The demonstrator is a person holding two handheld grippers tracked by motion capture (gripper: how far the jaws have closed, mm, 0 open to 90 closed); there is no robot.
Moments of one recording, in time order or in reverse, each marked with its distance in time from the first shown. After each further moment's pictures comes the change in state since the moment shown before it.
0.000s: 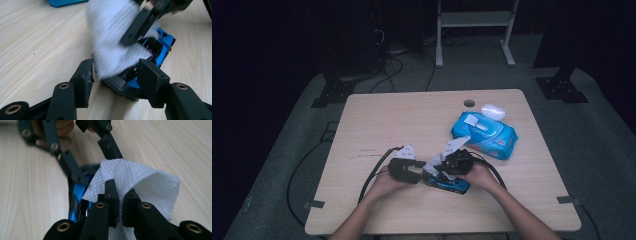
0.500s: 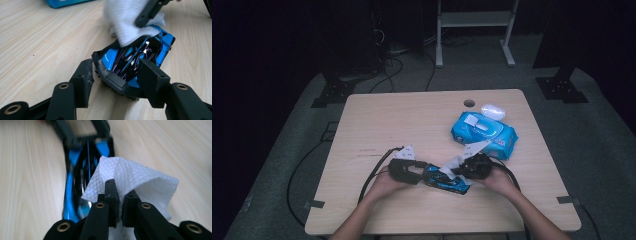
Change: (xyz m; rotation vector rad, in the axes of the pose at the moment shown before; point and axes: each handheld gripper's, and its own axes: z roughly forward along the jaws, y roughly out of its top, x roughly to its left) left arm 0.000 0.000 0.001 0.000 0.001 0.017; right arm -0.004 -0.044 -0.044 0.019 -0.039 0.057
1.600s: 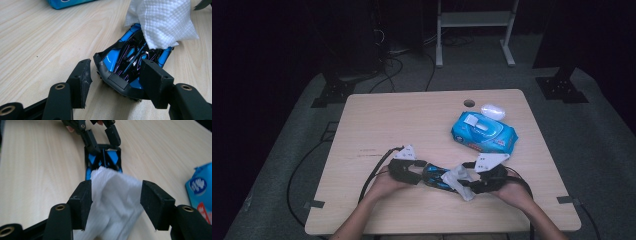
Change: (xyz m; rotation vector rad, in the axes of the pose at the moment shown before) left arm -0.001 0.001 0.000 0.003 0.016 0.013; right arm 0.032 -0.006 -0.038 -0.115 -0.099 -0.170
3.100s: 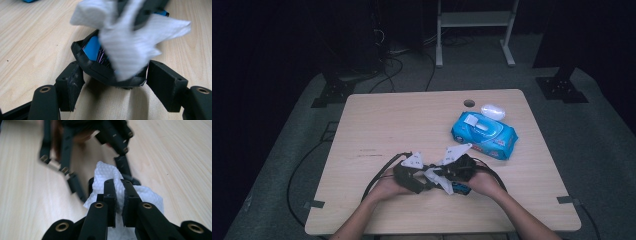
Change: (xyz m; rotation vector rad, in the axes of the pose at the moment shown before) left arm -0.013 0.000 0.013 0.099 -0.050 0.124; right arm -0.002 0.044 0.067 0.056 0.106 0.017
